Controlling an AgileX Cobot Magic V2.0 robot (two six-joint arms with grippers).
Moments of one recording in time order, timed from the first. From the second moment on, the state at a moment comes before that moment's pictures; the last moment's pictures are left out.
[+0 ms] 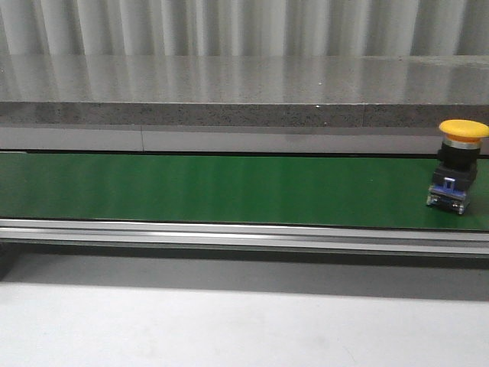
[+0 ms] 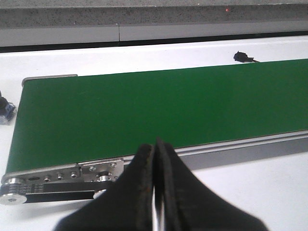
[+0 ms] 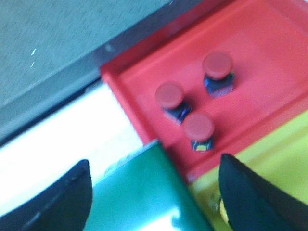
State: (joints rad) left arm -0.28 0.52 -0.48 -0.10 0.50 0.06; right arm -0.52 1.21 -1.07 0.19 0.66 0.10
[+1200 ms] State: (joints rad) left arm -0.28 0.52 -0.48 -0.10 0.50 0.06; right arm -0.13 1.45 -1.07 0.18 0.93 -0.08
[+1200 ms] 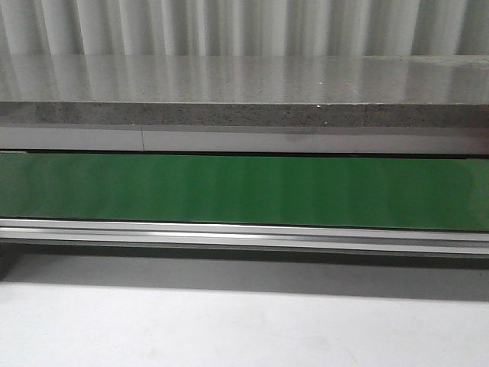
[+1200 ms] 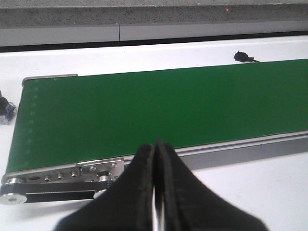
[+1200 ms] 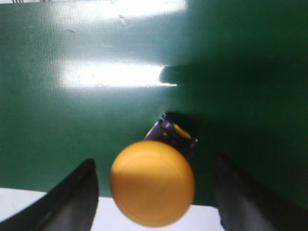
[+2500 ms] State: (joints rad) left arm -0.28 0.52 -0.48 -0.10 0.50 0.06; right arm -0.74 1.49 -1.07 0.05 0.65 0.24
